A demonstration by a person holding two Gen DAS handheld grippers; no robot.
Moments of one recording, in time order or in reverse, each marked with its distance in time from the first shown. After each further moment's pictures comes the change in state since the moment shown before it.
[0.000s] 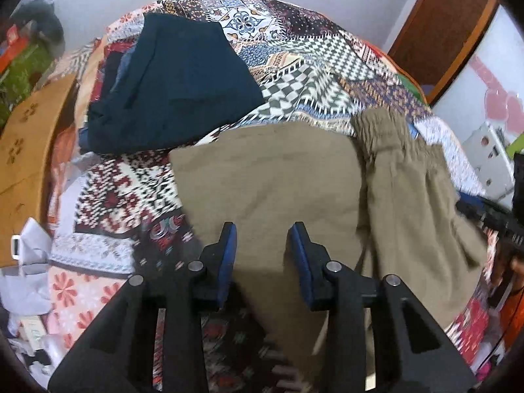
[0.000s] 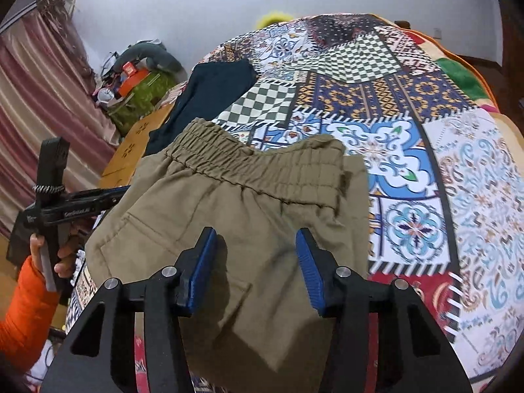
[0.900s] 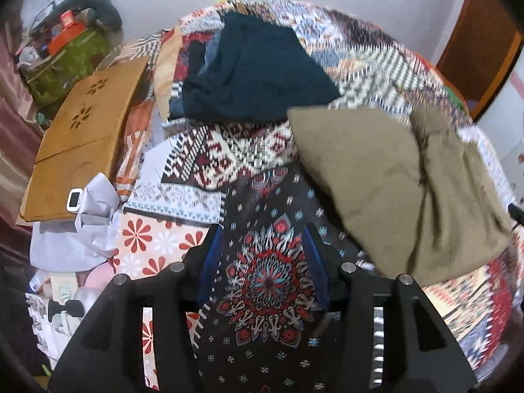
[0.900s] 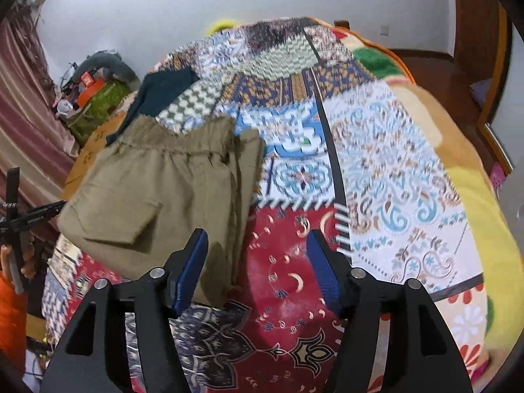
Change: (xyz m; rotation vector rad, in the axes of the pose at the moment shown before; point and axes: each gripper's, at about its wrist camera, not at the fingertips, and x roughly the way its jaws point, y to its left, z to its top) left arm -0.053 0.048 -0.041 -0.141 -0.045 0.176; right arm -0.065 -0.038 -0.034 0.076 -0.035 -0.200
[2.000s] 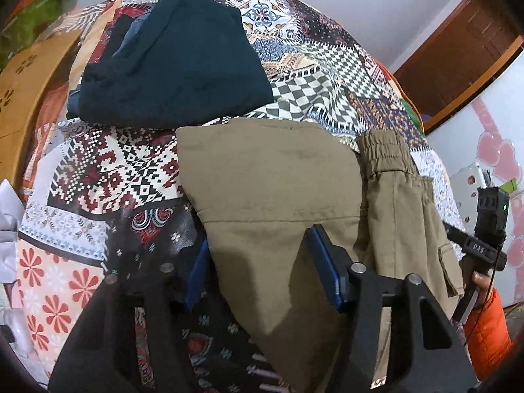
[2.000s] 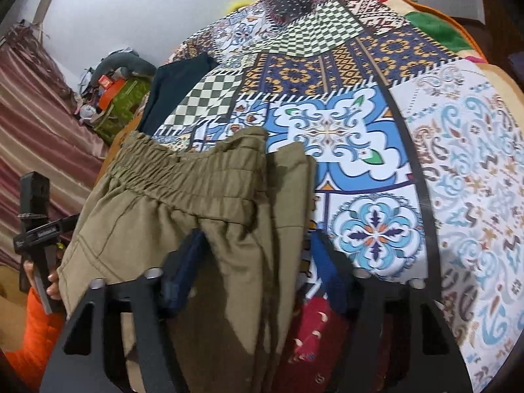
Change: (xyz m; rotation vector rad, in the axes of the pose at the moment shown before) left arm 0.069 -0.044 0.046 -0.074 0.090 -0.315; right arm 0.092 -0.003 0.043 0.062 0.115 0.216
